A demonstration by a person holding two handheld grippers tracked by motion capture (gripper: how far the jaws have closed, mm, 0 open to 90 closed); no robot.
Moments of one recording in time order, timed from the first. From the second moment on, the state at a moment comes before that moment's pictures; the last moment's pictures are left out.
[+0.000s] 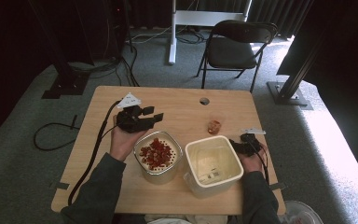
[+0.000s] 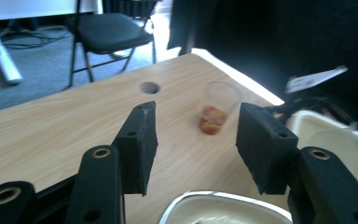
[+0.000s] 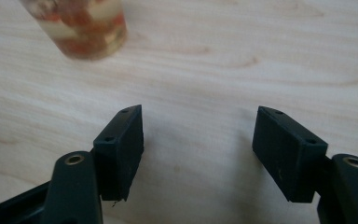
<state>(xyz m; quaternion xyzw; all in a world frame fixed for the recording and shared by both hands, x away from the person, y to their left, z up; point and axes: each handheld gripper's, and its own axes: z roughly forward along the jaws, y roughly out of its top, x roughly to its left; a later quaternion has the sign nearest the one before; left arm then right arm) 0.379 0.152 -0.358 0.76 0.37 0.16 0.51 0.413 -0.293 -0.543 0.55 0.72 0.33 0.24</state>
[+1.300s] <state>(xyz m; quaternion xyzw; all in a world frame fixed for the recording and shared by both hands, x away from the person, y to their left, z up) 0.402 0.233 -0.431 0.73 0.44 0.23 0.47 0.458 -0.248 -0.502 0.42 0.77 0.44 0.20</state>
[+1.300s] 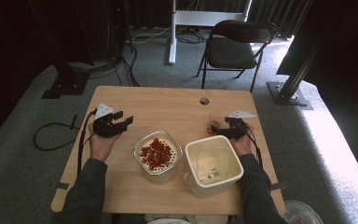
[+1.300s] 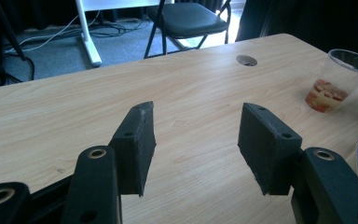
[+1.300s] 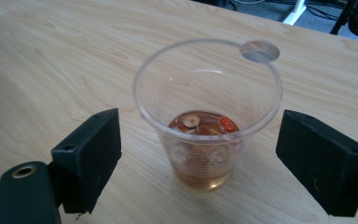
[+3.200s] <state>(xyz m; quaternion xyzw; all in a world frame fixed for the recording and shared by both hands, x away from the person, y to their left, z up) 0.368 0.182 -0.399 0.76 0.30 0.17 0.55 0.401 -0.198 -0.335 0.28 0.78 0.53 0.18</state>
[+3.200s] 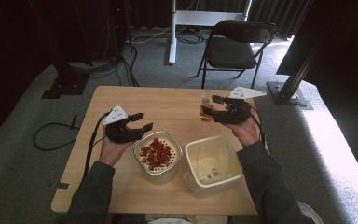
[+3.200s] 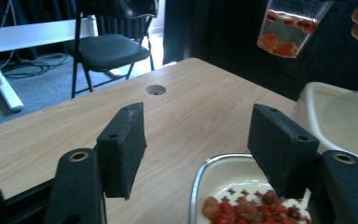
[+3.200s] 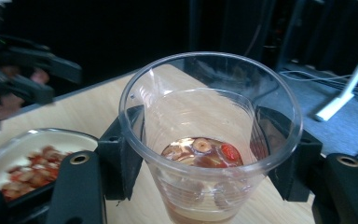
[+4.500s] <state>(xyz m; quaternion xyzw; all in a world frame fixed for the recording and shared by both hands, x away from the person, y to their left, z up) 0.339 0.139 -0.399 0.78 0.21 0.17 0.57 0.370 -0.081 -0.339 0.16 0.80 0.58 0.05</state>
